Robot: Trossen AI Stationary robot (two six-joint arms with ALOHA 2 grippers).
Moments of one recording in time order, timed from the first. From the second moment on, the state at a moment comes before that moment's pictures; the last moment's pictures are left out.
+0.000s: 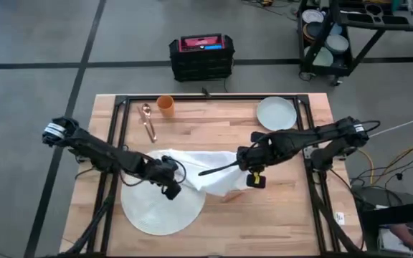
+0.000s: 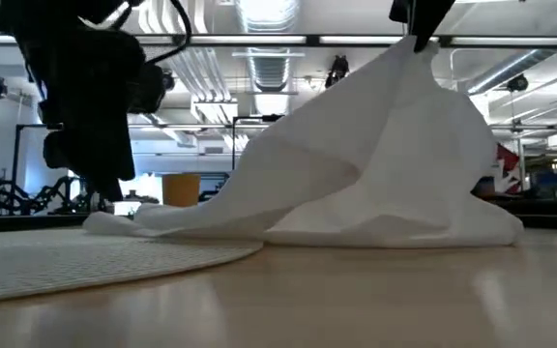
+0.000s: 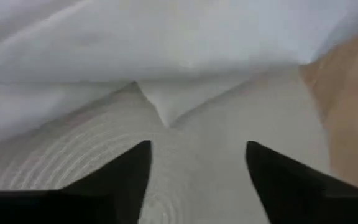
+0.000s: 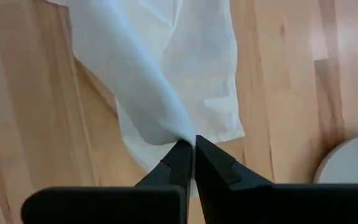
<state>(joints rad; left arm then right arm) -0.33 1.42 0.72 -0.38 -0.14 -1.03 0.23 1.58 1.60 -1.33 0.18 0.35</state>
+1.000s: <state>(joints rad) -0.30 1.66 0.94 -0.52 -0.27 -0.93 0.22 1.57 1.60 -1.33 0.18 0.31</state>
